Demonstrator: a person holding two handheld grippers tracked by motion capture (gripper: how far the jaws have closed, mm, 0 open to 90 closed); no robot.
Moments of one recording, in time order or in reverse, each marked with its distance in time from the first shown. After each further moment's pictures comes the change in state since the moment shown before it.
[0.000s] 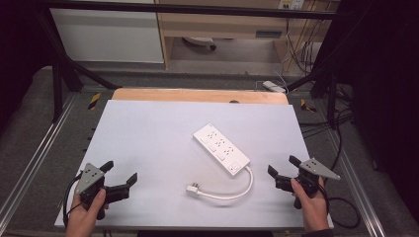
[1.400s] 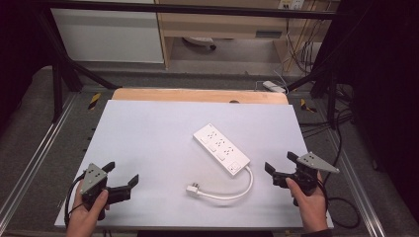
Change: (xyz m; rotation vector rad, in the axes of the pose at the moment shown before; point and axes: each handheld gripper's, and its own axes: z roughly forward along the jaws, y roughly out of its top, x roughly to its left) left arm -0.002 -0.002 0.003 0.037 -0.010 0.022; right arm 0.016 0.027 0.000 0.042 0.021 -0.004
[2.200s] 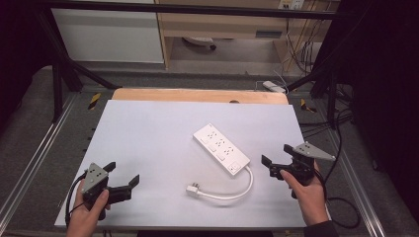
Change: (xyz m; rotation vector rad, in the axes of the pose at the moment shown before) left arm -0.001 0.000 0.001 0.006 -0.001 -0.002; right arm 0.005 0.027 0.012 0.042 0.015 -0.011
